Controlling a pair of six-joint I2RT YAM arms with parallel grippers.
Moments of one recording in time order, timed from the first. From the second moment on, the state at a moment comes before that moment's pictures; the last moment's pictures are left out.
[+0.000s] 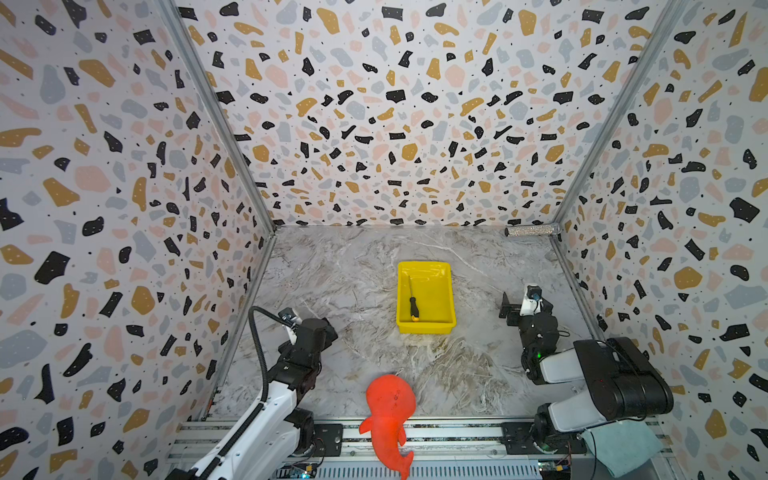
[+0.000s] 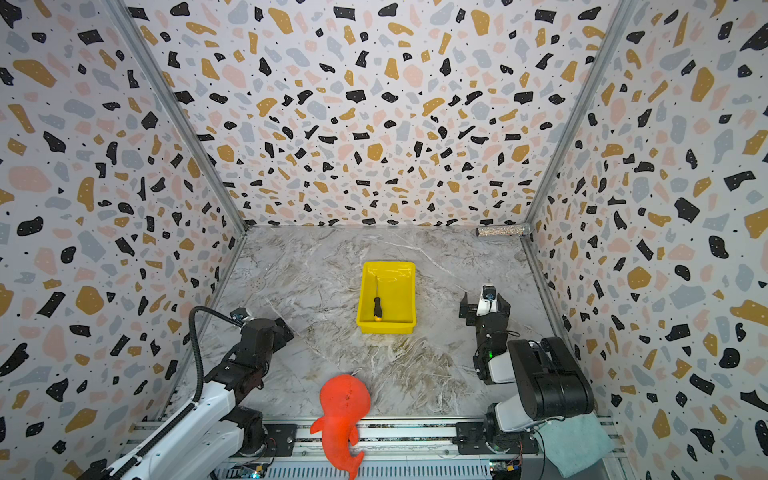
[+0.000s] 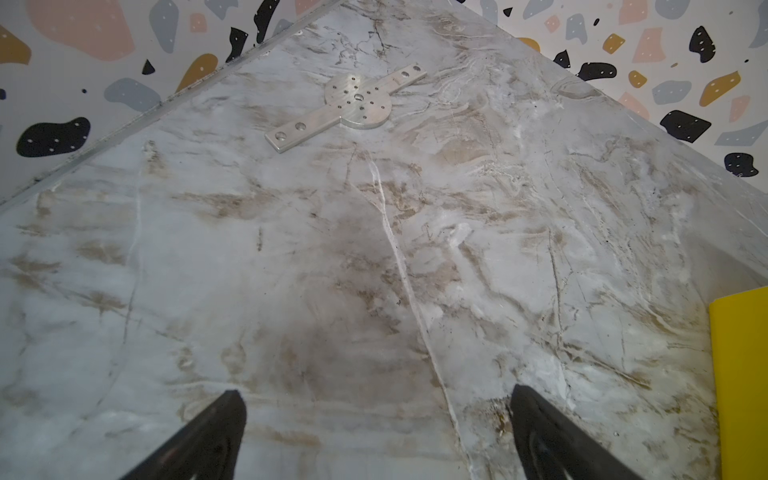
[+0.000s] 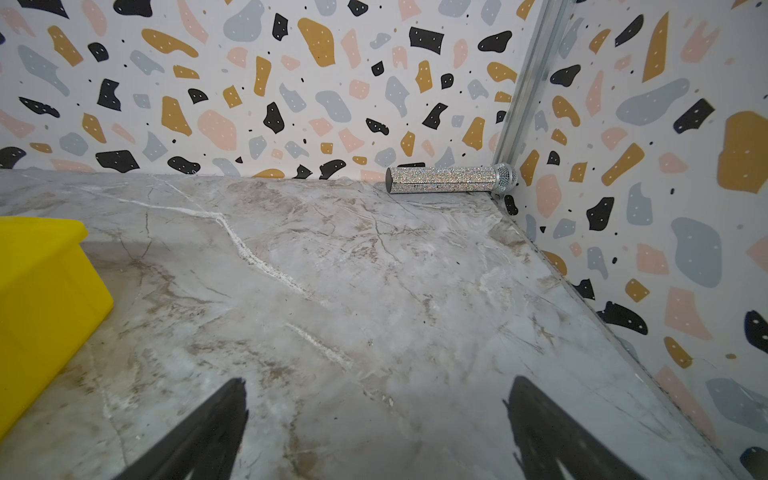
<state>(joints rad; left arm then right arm) -0.26 0.78 0.31 -0.26 -0.47 -0.69 0.11 1.49 0.17 1.18 0.19 -0.05</state>
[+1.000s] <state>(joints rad) -0.26 1.11 0.31 0.40 -0.71 -0.18 0.11 1.49 0.17 1.18 0.19 -0.05</state>
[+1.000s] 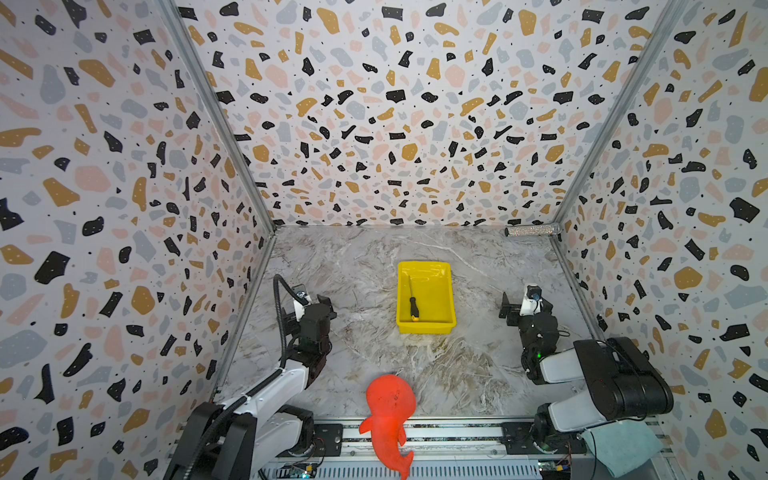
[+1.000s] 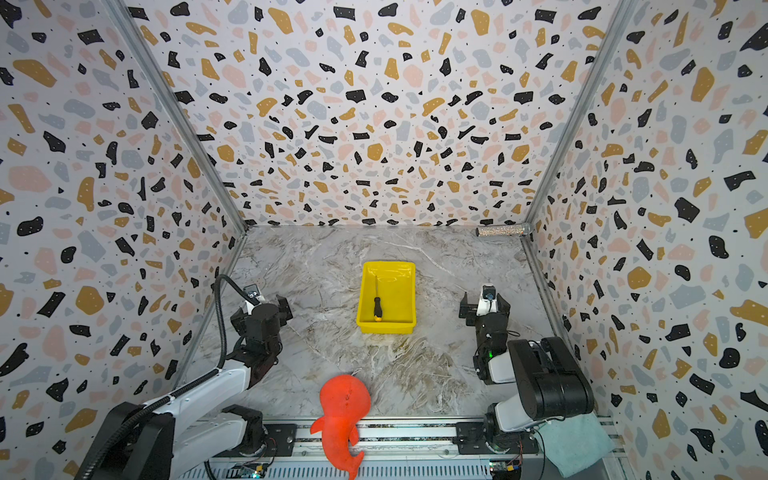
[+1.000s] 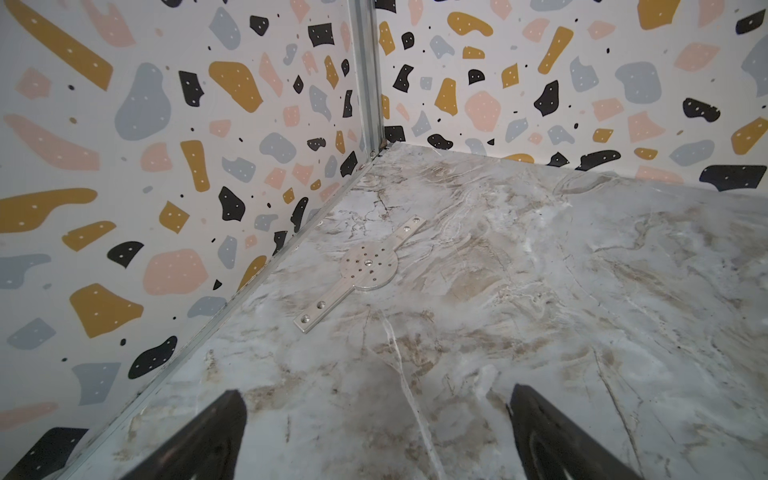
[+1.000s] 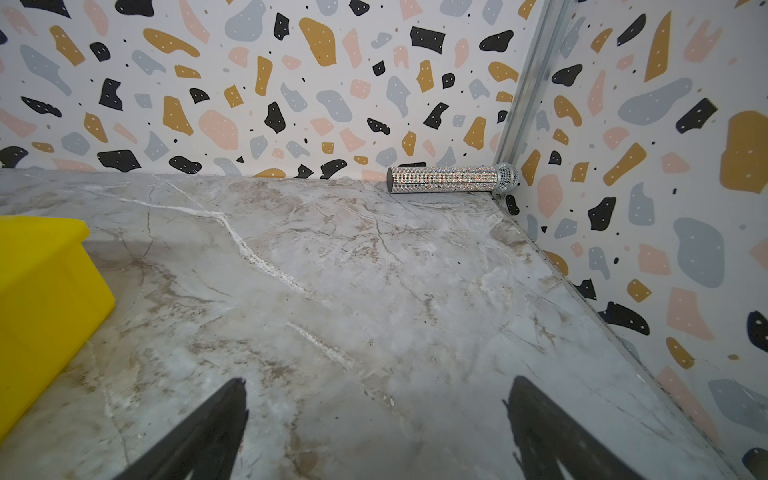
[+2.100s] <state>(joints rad) -0.22 1.34 0.09 1.08 -0.57 -0.03 0.10 1.49 0.17 1.18 0.19 -0.05</state>
